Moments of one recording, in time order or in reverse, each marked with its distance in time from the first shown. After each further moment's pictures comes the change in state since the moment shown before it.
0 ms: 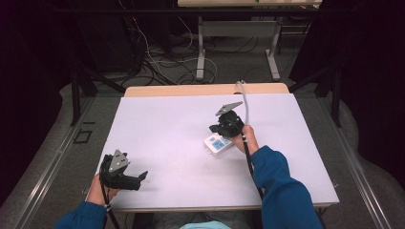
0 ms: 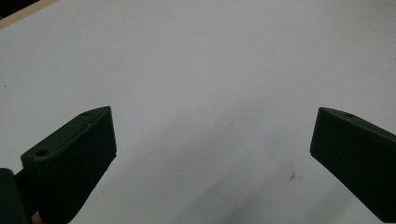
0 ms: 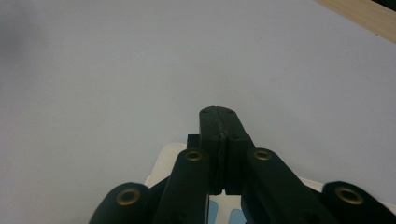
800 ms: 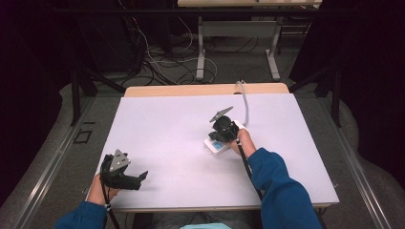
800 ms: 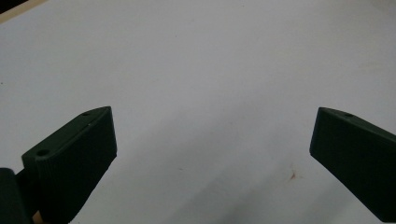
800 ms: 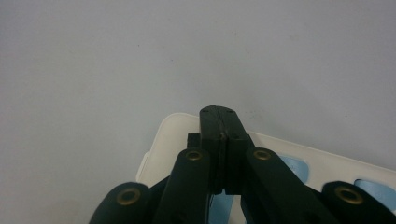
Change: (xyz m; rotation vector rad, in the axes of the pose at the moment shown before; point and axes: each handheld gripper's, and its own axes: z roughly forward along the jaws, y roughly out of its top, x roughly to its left) left arm 0.000 -0.001 0.001 0.000 -0.005 -0.004; right arm 0.011 -0.007 0.020 0.162 -0.035 0.006
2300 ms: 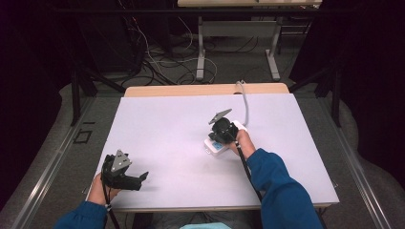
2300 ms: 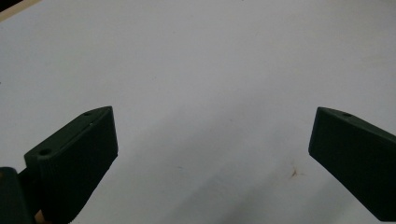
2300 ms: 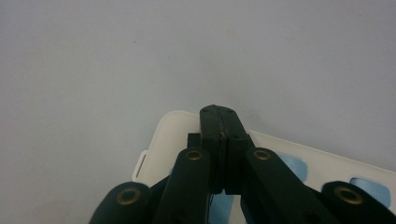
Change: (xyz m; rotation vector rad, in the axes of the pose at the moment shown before) left arm -0.001 0.001 0.002 0.025 0.005 0.019; right arm 0.005 -0.002 0.001 -0.008 -0.036 -0.034
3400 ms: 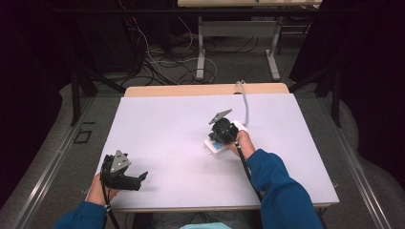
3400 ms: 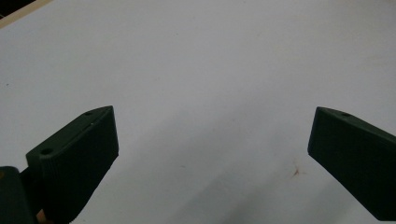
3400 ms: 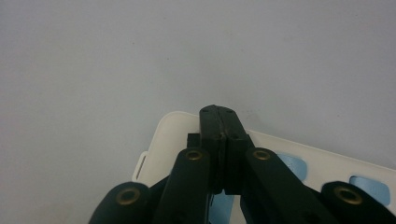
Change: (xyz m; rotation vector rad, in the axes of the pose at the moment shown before) left arm 0.001 0.000 -0.002 -0.002 0.019 0.017; right arm 0.000 -0.001 0.000 -0.009 -0.008 -0.004
